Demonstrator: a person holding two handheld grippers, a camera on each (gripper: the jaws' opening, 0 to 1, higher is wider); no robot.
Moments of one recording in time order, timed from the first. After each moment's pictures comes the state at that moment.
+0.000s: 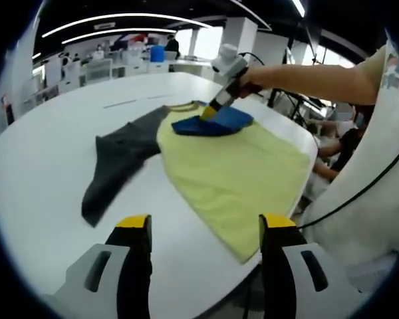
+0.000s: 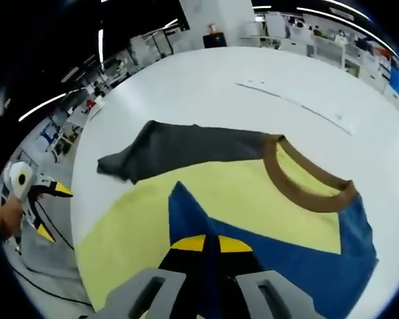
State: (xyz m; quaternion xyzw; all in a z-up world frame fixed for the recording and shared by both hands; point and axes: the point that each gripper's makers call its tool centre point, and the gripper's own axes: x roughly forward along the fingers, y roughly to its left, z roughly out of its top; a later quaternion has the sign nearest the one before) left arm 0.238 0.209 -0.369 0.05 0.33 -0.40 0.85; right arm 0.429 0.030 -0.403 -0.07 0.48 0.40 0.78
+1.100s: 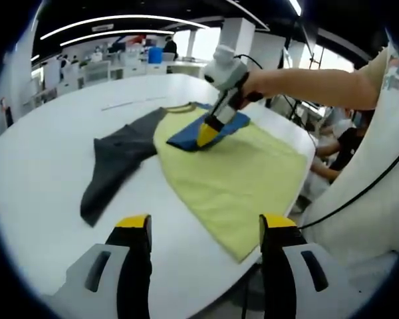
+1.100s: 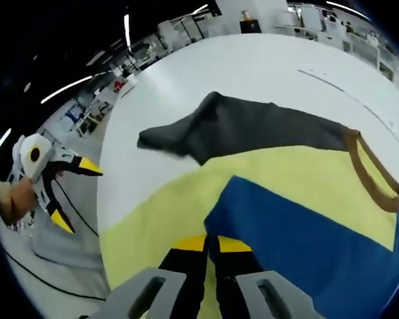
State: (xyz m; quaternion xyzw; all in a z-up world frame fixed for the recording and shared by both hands) left arm 0.233 0.209 -0.369 0.05 0.33 -0.40 0.85; right arm 0.354 0.092 -0.417 -0.09 0.51 0.48 0.71
